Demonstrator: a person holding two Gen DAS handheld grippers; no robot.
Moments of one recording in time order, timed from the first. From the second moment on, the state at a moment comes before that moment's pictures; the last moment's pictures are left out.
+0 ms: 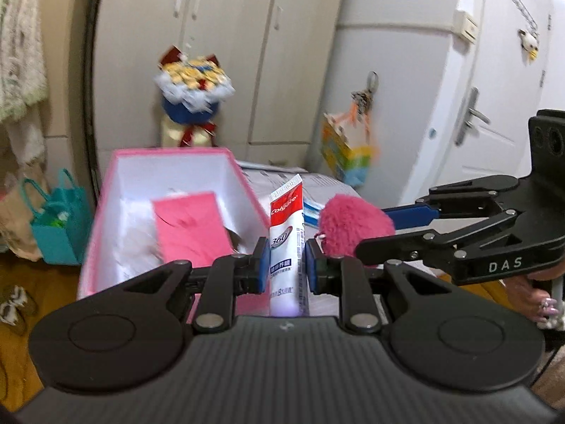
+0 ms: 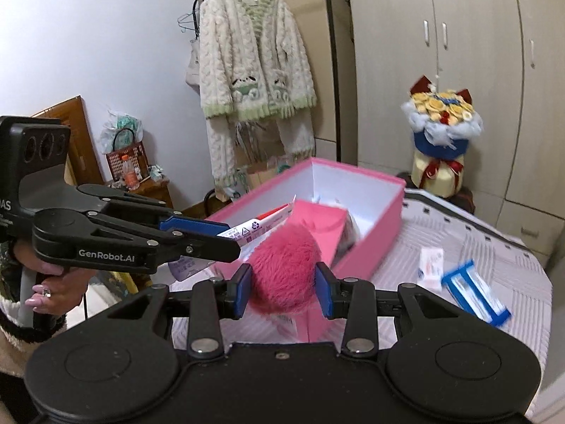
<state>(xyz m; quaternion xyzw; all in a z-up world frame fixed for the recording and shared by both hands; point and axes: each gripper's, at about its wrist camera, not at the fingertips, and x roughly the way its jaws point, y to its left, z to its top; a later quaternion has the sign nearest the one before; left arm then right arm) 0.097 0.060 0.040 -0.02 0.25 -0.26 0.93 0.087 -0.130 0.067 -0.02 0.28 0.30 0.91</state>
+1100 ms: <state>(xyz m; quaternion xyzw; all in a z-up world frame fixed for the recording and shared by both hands) 0.296 0.084 -0.006 0.05 0.33 -0.13 0.94 0.295 -0.085 0.019 -0.07 0.33 0.22 0.91</state>
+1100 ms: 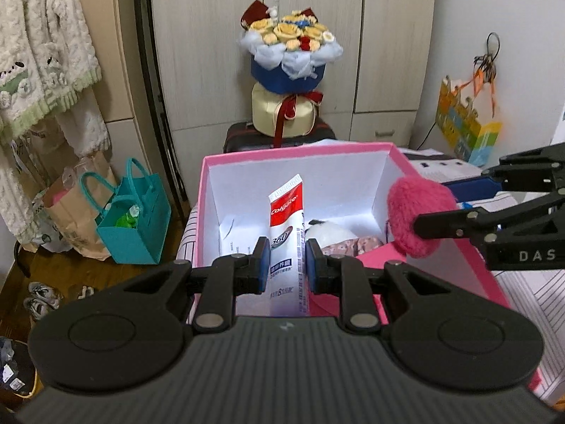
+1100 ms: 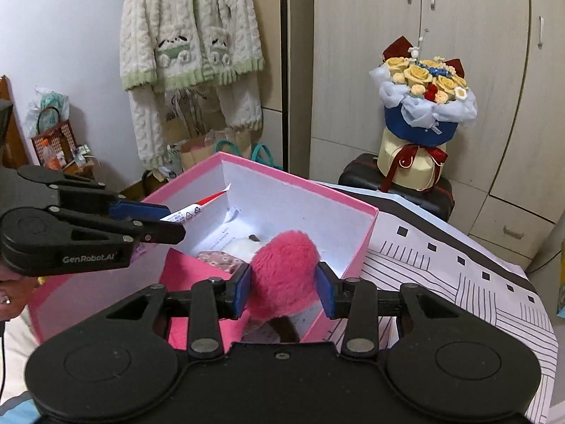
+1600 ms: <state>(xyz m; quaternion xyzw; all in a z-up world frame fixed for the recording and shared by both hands) 0.259 0.086 0.015 0.05 0.31 -0.14 0.94 0.260 -0.076 0.033 -0.10 0.33 0.21 0.92</state>
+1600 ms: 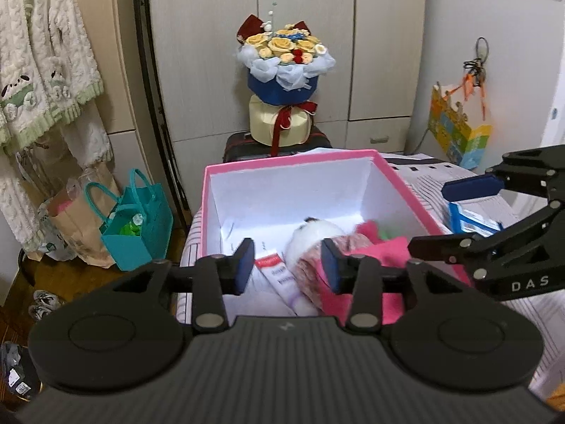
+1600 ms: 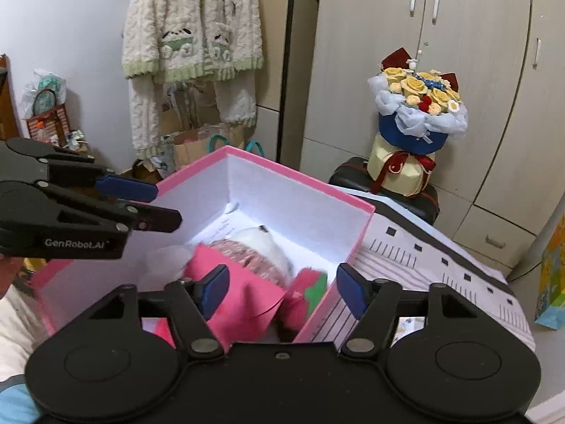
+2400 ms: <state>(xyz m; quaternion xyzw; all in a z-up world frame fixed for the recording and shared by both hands) 0.129 0.087 0.064 0.10 0.25 -0.18 0.95 0.139 -0.073 0.077 -0.12 0.32 0.25 0.91</state>
